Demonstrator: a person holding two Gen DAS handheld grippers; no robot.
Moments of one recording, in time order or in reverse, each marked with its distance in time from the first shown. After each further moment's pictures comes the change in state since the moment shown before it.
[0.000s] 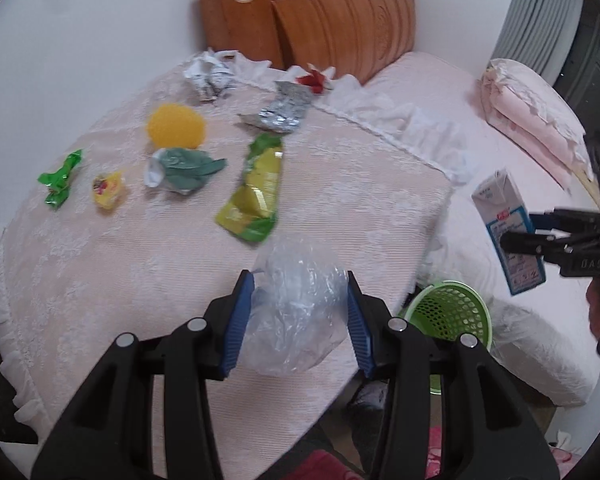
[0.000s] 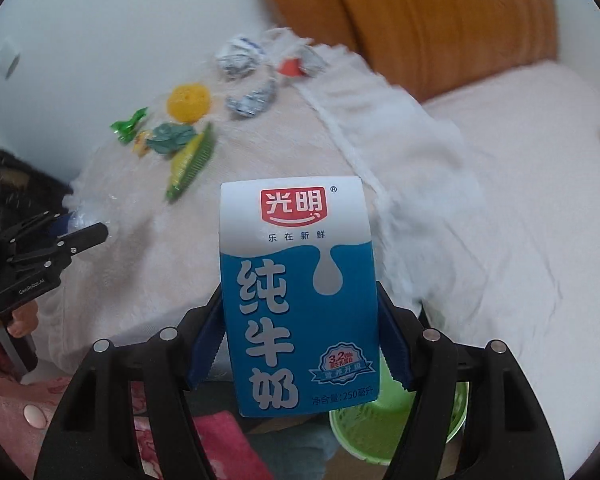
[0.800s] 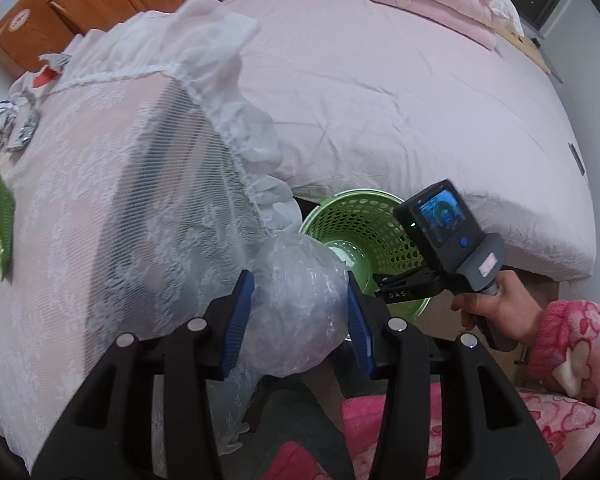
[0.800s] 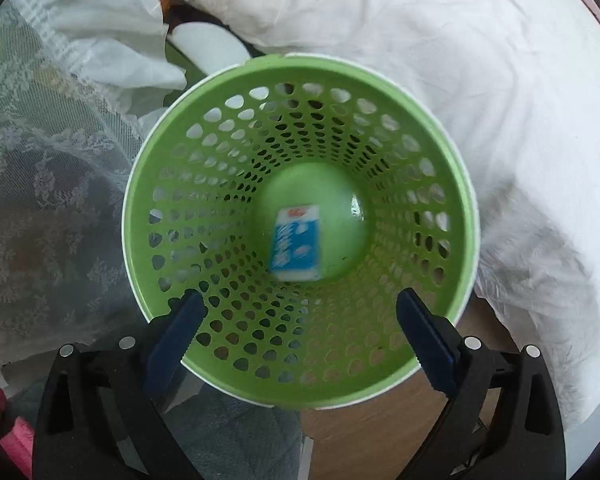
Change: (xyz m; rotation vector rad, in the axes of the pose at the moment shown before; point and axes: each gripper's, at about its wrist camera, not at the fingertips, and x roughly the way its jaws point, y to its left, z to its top) left arm 0.094 -0.212 -0.039 0.386 0.262 -0.158; right arm 0.163 -0.175 -0.211 0.354 0.367 -0.281
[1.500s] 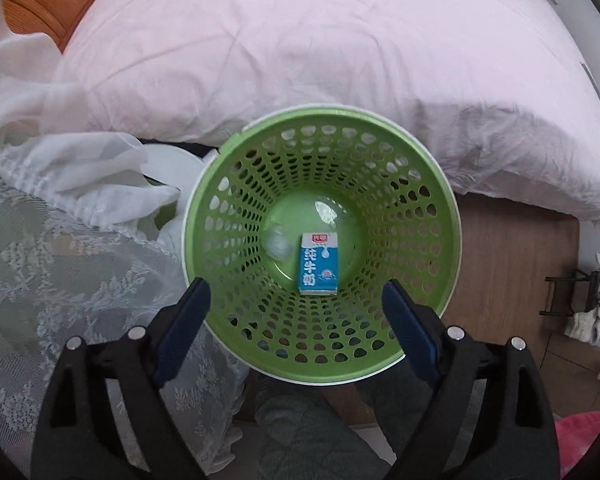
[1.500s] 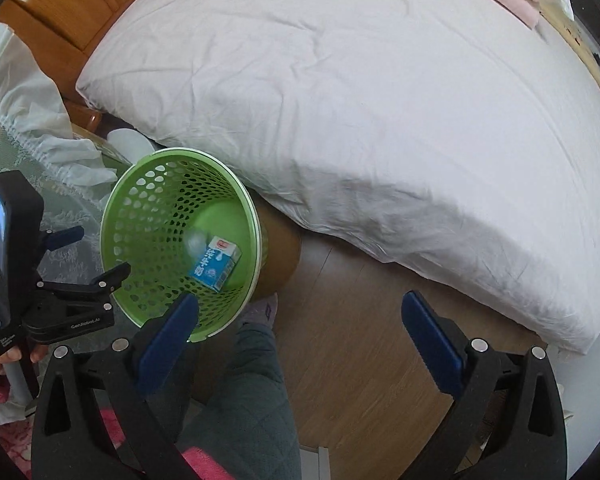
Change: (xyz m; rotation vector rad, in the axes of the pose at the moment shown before) left arm 0.176 -0.091 0.002 0.143 0.168 0.019; right arm -0.138 -0.123 -0.069 0.257 -0.154 -0.087
